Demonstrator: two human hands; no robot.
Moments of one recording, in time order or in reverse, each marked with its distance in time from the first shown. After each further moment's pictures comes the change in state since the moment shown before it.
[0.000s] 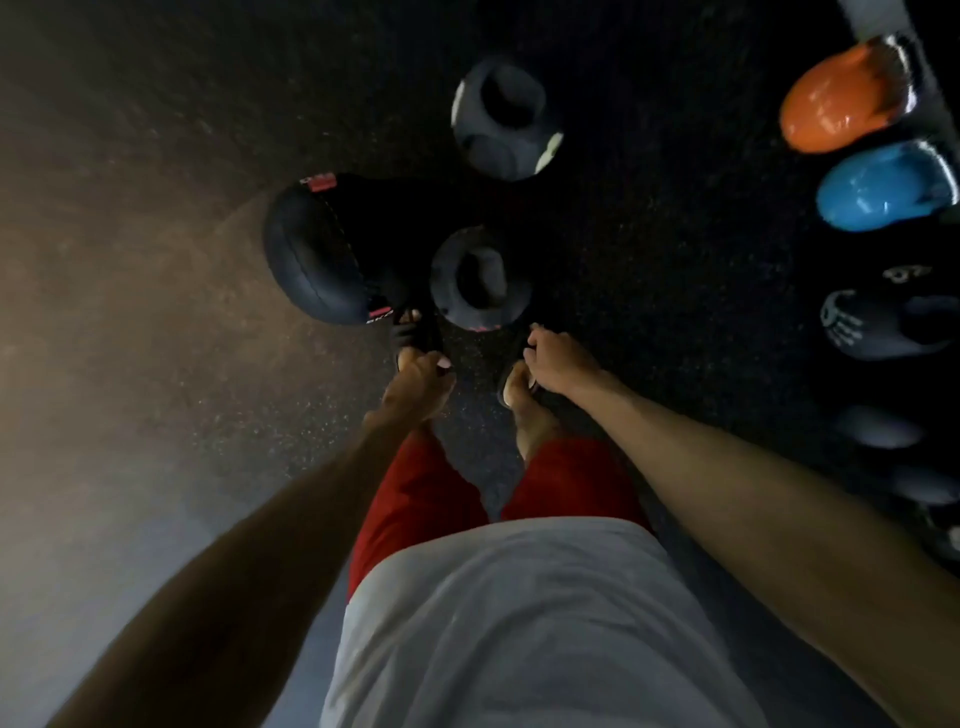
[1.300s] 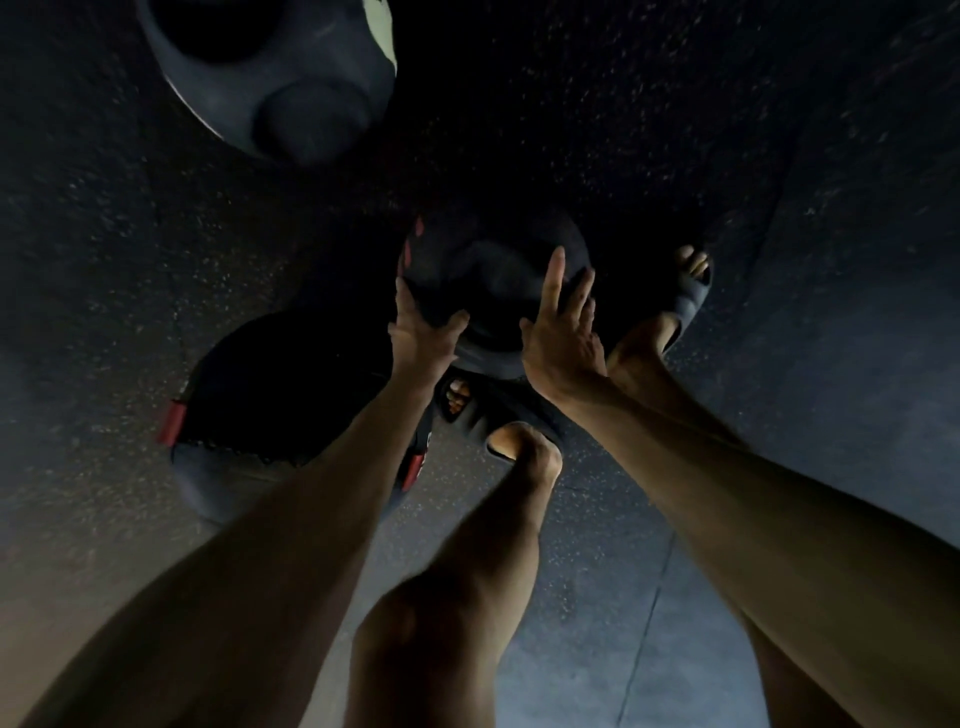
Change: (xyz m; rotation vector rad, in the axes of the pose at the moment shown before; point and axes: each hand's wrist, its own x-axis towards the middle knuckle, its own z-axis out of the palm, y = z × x) left_hand 0.415 -0.017 0.044 0.002 -0.103 0.117; right_hand 0.329 -0.017 0.207 0.779 0.407 0.500
